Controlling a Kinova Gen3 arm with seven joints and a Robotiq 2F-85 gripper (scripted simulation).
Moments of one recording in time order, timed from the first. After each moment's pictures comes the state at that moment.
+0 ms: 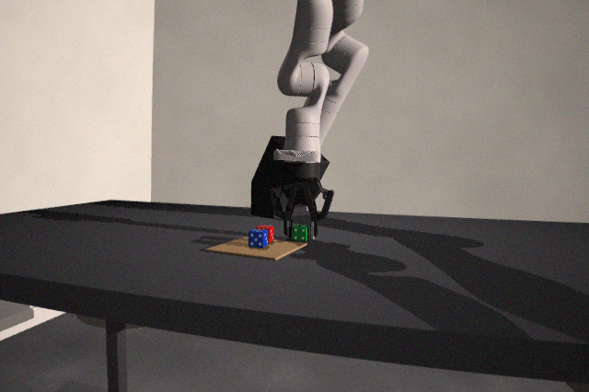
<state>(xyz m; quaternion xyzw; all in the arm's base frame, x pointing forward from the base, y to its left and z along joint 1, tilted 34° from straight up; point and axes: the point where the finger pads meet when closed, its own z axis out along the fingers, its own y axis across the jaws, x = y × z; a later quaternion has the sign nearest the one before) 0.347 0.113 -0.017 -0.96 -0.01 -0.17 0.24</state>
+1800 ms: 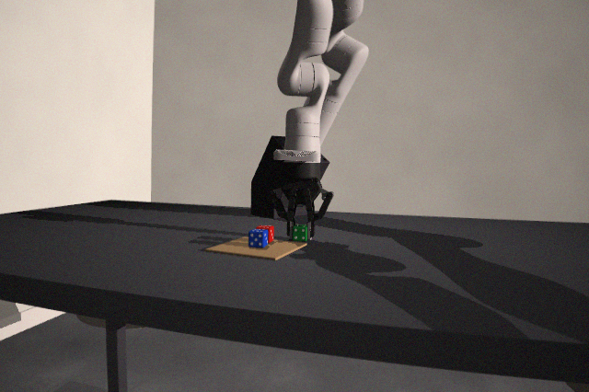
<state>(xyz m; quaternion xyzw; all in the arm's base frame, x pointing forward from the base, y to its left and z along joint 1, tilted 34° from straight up) 0.346 0.113 -0.016 -0.96 -0.01 -0.17 0.24</state>
